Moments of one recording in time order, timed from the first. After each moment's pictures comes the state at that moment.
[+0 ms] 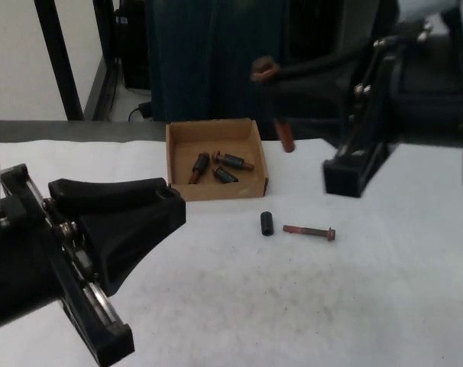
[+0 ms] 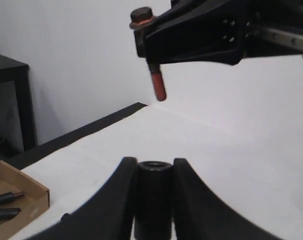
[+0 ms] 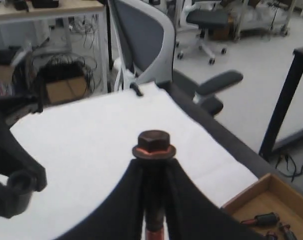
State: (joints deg) left arm -33.0 35.6 -19.9 -9.7 21.6 -1.2; right arm 38.6 63.3 -51.2 4.5 -20.1 -9.8
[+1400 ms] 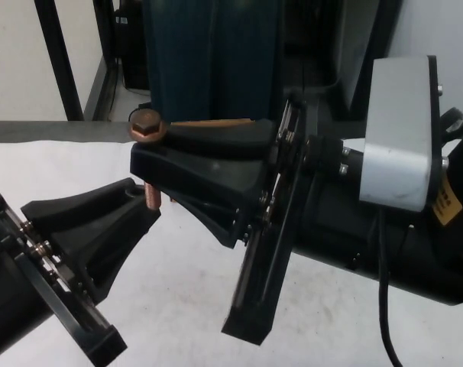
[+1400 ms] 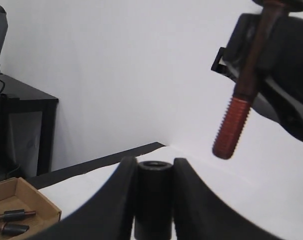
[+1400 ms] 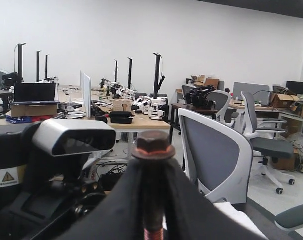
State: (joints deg) left arm -33.1 35.6 -10.1 -29.0 16.0 -9.6; right arm 54.1 69.5 -37.0 -41.2 -18.3 -1.7
